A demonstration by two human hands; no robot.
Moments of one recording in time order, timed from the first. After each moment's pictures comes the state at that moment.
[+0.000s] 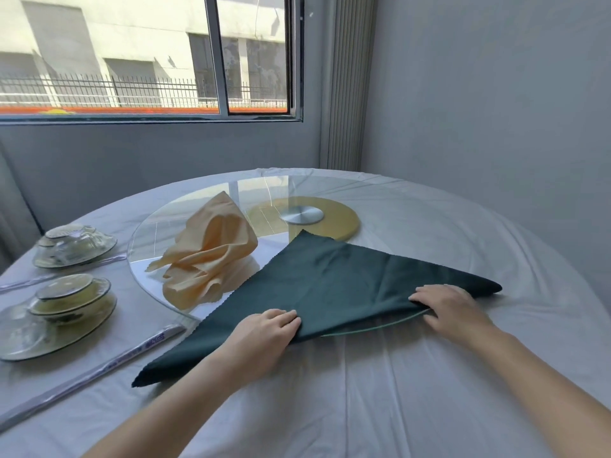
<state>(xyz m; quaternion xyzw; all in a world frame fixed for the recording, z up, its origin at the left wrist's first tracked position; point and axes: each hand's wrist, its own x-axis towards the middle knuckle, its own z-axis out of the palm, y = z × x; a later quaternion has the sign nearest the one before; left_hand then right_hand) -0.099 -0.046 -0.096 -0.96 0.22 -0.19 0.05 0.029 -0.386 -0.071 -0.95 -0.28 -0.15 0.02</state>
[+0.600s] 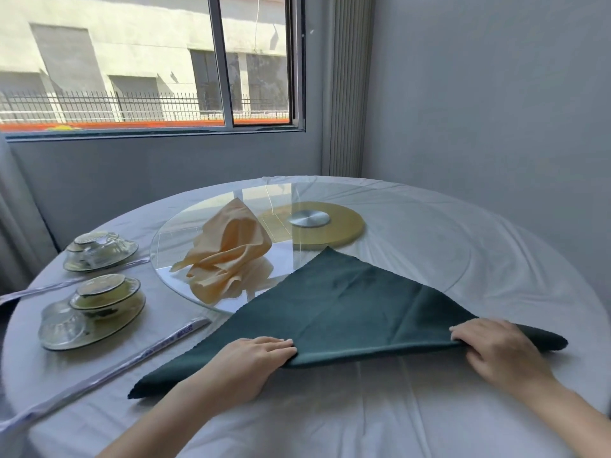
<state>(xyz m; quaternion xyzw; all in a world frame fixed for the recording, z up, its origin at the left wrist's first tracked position) -0.179 -0.020 -0.084 -0.95 0.29 -0.14 0.00 -0.059 -0.431 -0.104 -0.88 -0.32 -0.34 0.05</state>
